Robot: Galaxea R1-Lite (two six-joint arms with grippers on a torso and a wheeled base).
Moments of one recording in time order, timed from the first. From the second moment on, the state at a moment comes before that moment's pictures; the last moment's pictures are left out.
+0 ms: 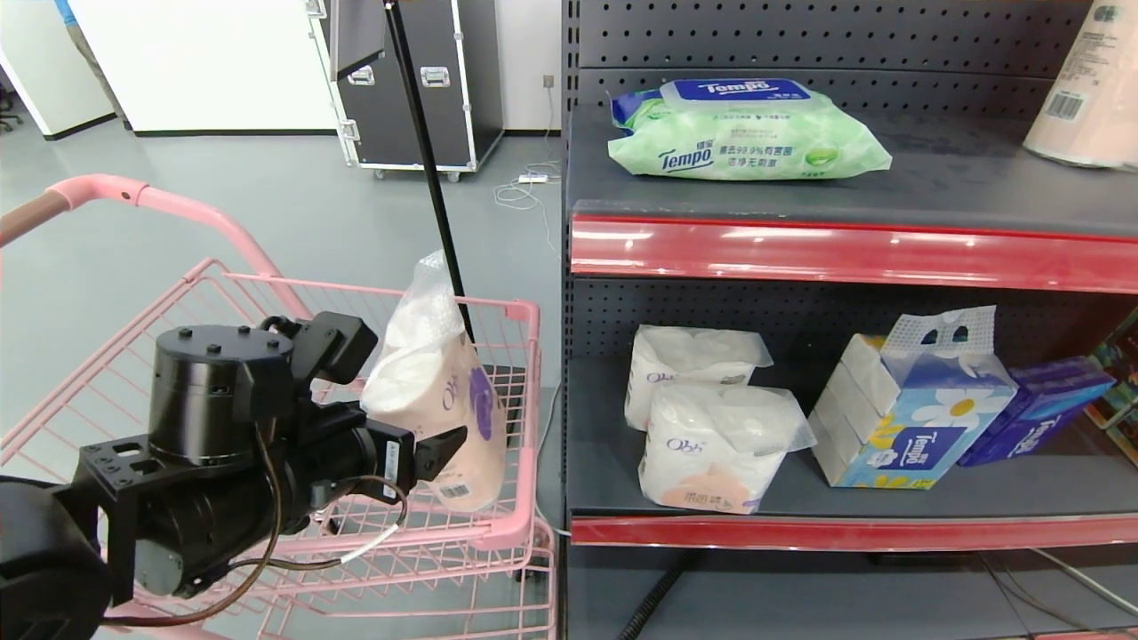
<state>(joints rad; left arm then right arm) -0.51 1.57 -0.54 -0.56 0.14 -0.10 0.00 0.00 0.00 0.00 0.02 0.01</state>
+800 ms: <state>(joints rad) -0.51 1.71 -0.55 -0.73 0.26 -0.11 0.00 0.00 0.00 0.00 0.02 0.01</state>
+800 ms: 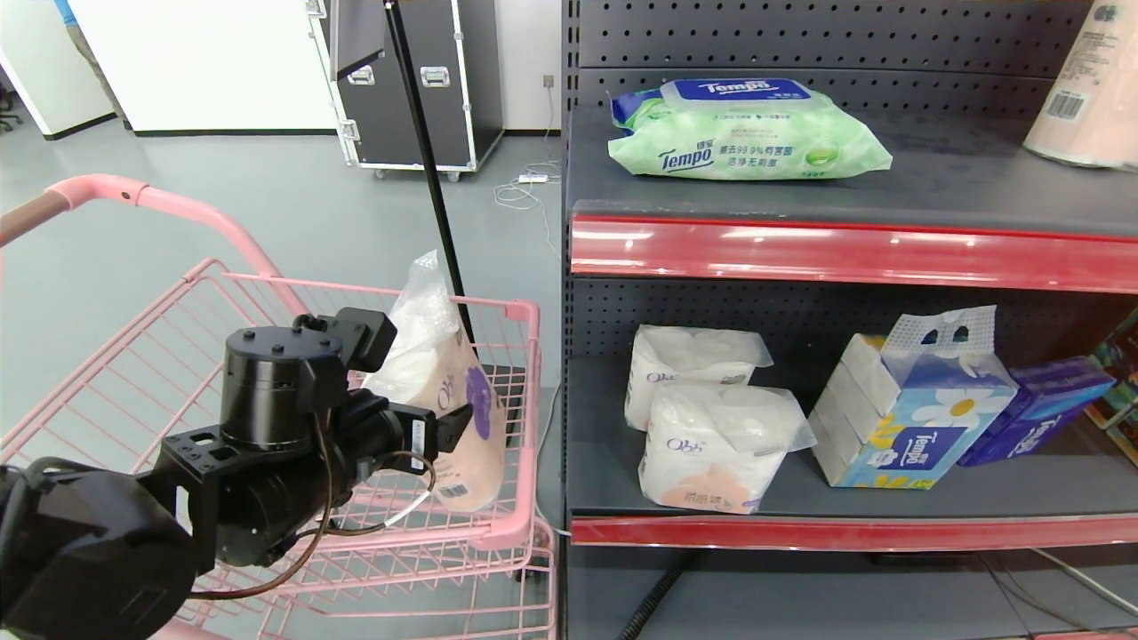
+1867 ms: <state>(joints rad) -0.55 1.79 -0.59 -0.76 0.33 -0.18 0.00 0.00 0.00 0.00 0.02 0.01</state>
